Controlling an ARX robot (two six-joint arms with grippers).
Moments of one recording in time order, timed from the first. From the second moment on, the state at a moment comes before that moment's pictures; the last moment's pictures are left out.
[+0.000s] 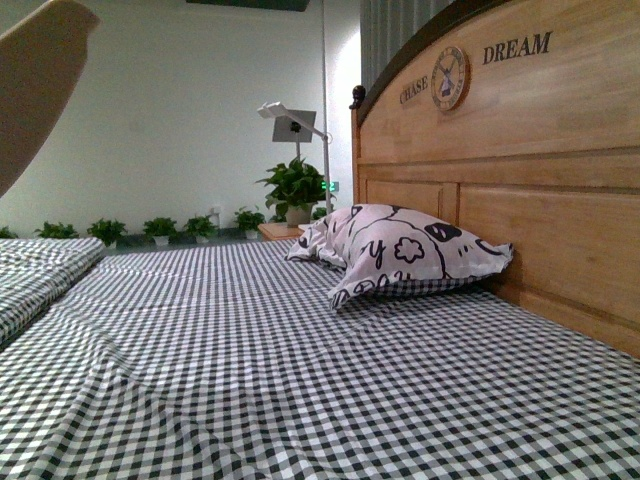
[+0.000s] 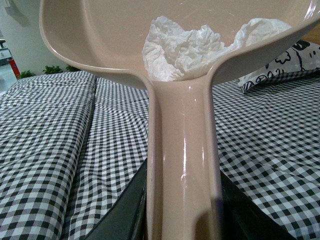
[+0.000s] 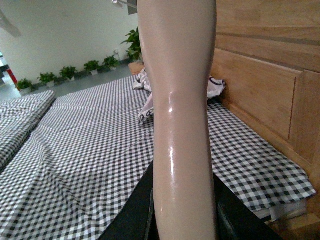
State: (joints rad) left arm 0.02 0.22 0.14 0.19 0.05 0.15; right arm 0.14 0.45 0.69 -0.18 -0.04 0.22
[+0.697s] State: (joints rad) left arm 0.02 0.22 0.14 0.19 0.05 0.15; right arm 0.14 0.45 0.69 -0.18 -0.04 0.21
